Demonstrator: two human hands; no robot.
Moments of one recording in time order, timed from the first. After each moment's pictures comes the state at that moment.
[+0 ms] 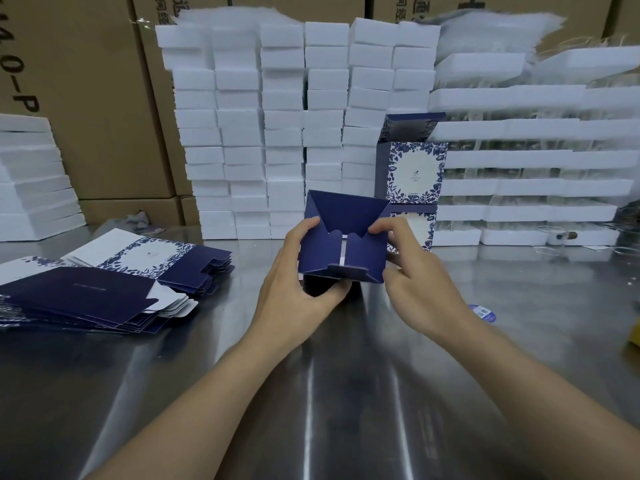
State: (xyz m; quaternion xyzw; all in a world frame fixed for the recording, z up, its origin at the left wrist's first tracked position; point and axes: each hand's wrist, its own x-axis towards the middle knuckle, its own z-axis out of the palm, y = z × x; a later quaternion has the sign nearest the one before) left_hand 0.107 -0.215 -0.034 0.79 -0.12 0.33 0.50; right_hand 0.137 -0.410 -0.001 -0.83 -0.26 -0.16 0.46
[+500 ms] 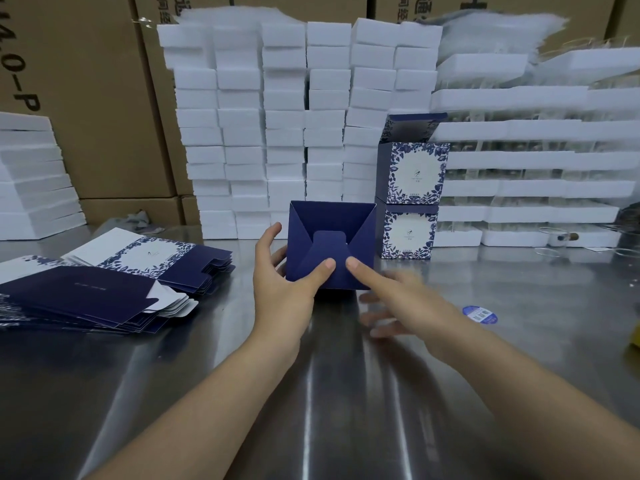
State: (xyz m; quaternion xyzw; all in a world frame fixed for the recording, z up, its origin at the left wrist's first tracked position) left_hand 0.108 -0.228 -0.029 0.60 0.00 0.33 0.73; right_hand 0.130 -0.395 -0.006 -0.79 -0.08 0.08 0.60
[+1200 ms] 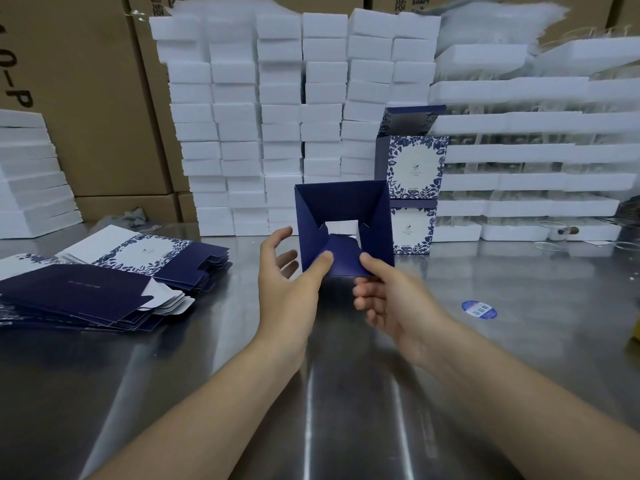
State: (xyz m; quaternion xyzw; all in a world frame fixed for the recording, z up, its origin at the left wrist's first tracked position) left_hand 0.102 -0.243 -0.028 0.60 0.05 0.30 0.74; right_hand 0.129 -0.380 -0.015 -0.62 -0.02 0.11 0.78
